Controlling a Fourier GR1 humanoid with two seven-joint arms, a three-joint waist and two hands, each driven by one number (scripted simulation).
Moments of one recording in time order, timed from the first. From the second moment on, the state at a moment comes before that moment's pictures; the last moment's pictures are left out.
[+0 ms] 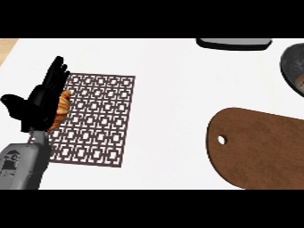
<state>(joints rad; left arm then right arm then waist) -0.29 0.20 0.05 -1.44 0.03 0.07 0.07 -0.80 -0.74 -0.70 -0.20 0.50 -0.17 -0.45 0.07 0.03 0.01</state>
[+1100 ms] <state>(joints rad) -0.21 0.21 0.10 -1.47 0.03 0.07 0.07 -0.40 -0.84 -0.81 -0.41 0.19 0.43 -0.64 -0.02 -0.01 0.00</state>
